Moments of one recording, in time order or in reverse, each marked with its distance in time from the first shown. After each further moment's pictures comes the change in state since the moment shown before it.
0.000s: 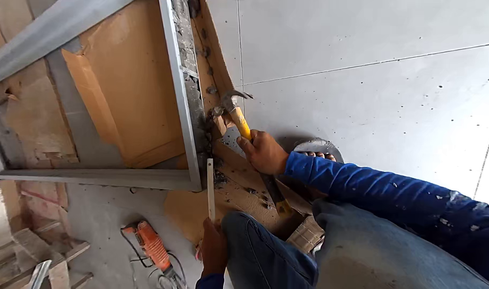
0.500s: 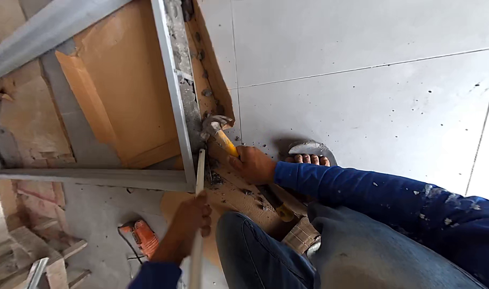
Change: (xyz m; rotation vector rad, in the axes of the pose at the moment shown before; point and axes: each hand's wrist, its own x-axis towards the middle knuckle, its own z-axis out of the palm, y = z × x) left_hand 0.029 0.115 -0.146 -0.837 -0.534 -0.343; right_hand -0.006 -0.004 0.007 -0.275 -0.226 0.091
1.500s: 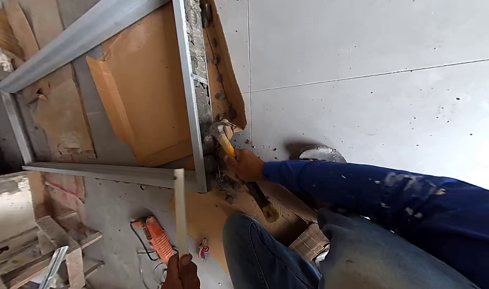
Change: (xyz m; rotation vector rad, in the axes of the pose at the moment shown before) left_hand -0.051 -0.148 -0.055 0.475 0.441 0.538; right_hand 0.056 0.003 0.029 0.273 -0.134 0.035
